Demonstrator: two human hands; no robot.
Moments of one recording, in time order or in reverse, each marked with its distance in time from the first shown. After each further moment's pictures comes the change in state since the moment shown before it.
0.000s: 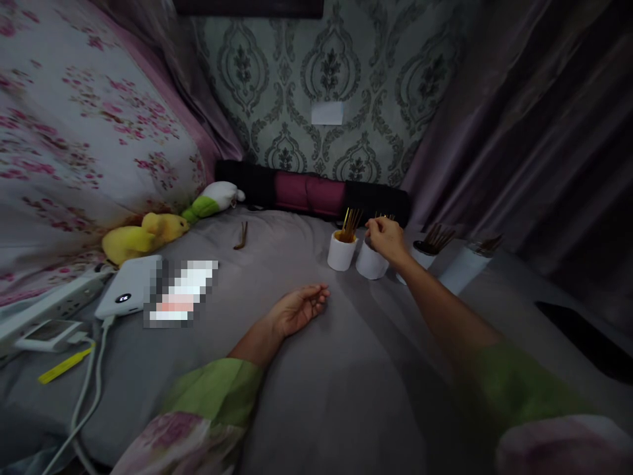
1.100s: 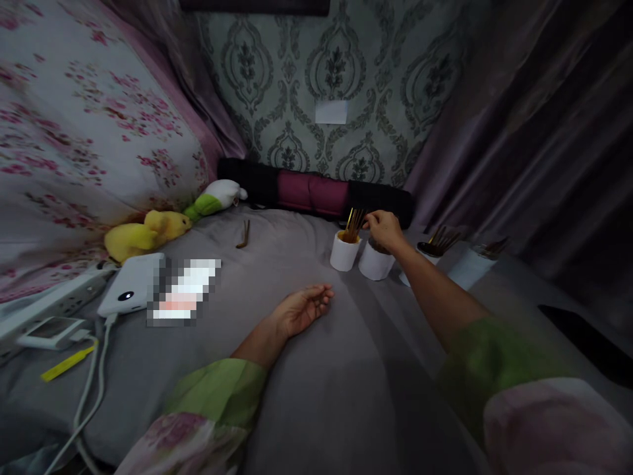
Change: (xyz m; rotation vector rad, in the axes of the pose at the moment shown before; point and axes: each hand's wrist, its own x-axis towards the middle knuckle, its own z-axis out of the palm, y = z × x) left_hand -0.001 0.000 0.001 0.001 0.012 0.007; right_hand 0.034 0.000 0.011 -0.093 -0.101 -0.011
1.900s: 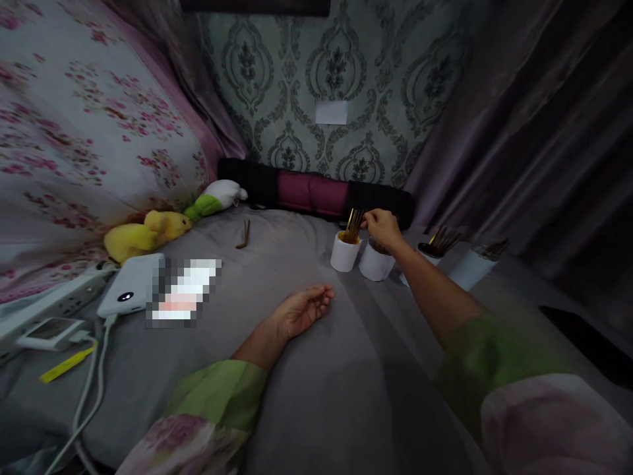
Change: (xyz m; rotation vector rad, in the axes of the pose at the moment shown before) left_hand -0.002 0.001 0.001 0.017 0.011 -0.001; right_hand 0.004 -0.007 0.002 0.002 -0.014 0.025
